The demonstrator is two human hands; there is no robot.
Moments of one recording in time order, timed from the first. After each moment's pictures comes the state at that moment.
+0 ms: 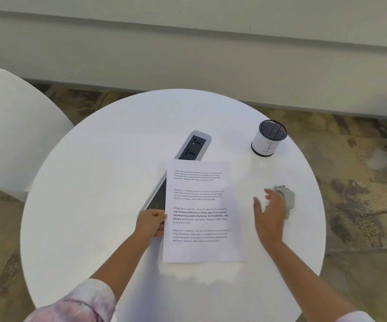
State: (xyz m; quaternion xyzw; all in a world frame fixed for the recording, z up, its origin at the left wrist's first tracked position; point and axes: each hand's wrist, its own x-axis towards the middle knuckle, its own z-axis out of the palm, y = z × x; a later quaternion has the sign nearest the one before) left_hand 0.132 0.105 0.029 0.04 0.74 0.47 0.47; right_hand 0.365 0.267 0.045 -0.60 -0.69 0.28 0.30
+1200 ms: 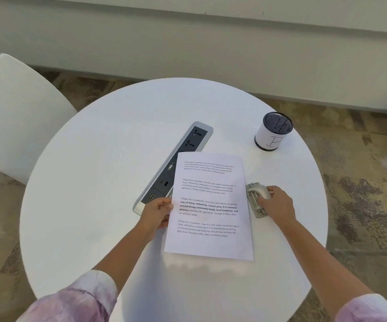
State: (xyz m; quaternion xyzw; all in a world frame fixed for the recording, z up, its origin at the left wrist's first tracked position) left_hand 0.155 0.116 0.028 0.07 0.70 0.52 0.49; right_hand 0.385 0.326 0.044 -0.63 -0.68 0.37 0.07
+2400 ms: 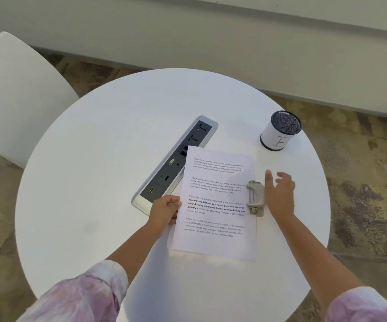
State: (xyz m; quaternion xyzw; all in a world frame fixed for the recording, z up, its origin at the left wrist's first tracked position) left_hand 0.173 0.131 0.010 0.05 0.72 0.51 0.47; right_hand 0.362 0.336 0.046 -0.63 -0.66 0.35 0.20
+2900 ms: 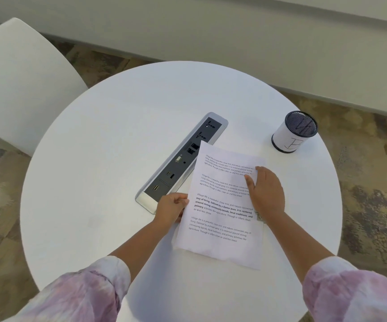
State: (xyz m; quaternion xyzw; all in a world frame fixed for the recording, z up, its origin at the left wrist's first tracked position) left_hand 0.174 0.140 0.008 0.06 0.74 0.50 0.45; right_hand 0.333 0.341 0.010 -0.47 -0.87 0.15 0.06
